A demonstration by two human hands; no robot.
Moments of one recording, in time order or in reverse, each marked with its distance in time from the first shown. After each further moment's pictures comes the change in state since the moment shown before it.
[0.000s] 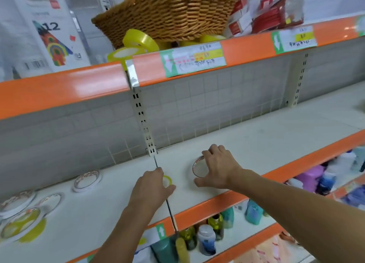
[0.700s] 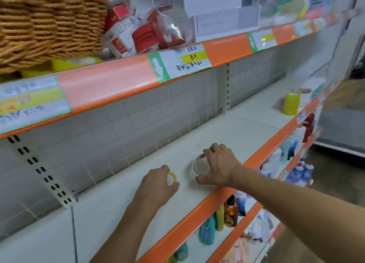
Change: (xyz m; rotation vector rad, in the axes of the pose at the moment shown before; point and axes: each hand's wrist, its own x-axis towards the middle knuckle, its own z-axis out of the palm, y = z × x) left_hand 0.102 0.200 0.042 -0.110 -0.059 0.346; right_hand -0.011 0.202 -0.026 0.003 0.050 0.313
